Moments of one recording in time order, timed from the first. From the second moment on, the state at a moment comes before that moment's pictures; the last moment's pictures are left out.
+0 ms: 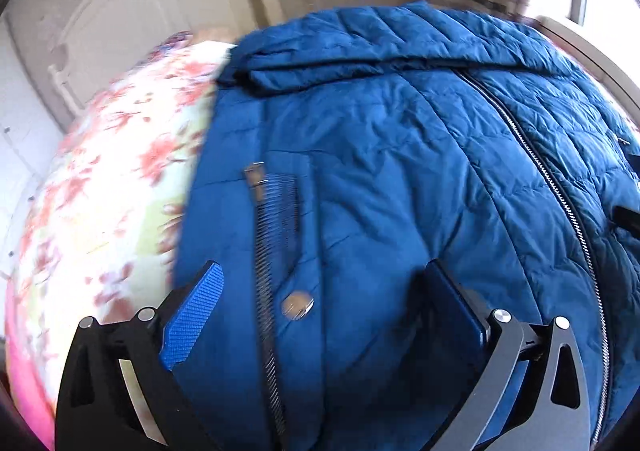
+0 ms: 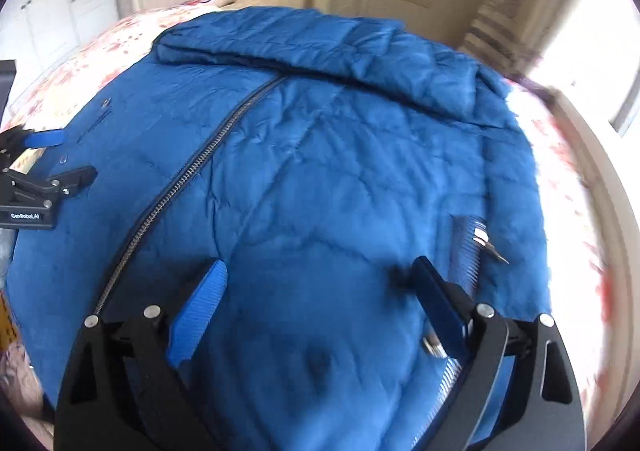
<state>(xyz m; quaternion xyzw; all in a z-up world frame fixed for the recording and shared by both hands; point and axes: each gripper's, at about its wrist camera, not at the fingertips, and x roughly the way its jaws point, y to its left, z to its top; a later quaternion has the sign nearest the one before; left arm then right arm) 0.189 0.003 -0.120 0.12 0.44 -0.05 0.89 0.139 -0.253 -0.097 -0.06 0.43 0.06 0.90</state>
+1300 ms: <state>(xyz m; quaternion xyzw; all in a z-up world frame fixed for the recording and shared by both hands) 0.075 0.106 -0.141 -0.01 0.42 -0.11 0.90 -0.023 -0.355 -0.122 0.04 0.42 0.06 0.90</state>
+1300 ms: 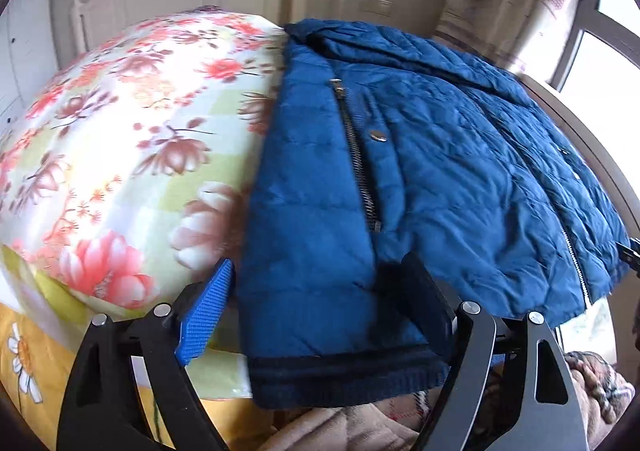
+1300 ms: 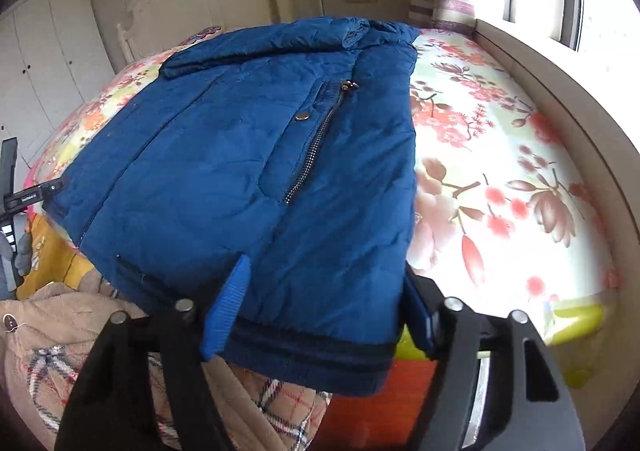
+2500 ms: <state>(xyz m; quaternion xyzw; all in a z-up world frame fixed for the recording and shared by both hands) 0.130 0.165 0.045 -0.26 0.27 -0.28 0.89 0.025 -0.363 0.073 0.13 0.23 0.15 0.95</state>
